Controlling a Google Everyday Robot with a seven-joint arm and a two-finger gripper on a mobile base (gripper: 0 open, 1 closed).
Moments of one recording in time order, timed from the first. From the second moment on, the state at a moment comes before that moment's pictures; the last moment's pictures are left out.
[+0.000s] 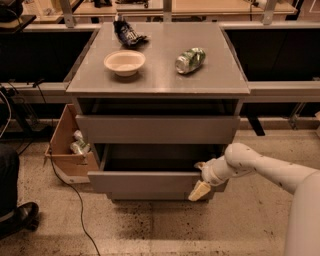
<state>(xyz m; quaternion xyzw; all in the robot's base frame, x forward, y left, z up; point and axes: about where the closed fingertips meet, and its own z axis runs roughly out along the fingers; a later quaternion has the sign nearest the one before) 0.612 -0.155 0.441 -0.58 0.76 0.16 0.25</state>
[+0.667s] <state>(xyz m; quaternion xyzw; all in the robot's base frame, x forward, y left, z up) 0.609 -0.159 0.431 -0.57 0.76 0.18 0.25</state>
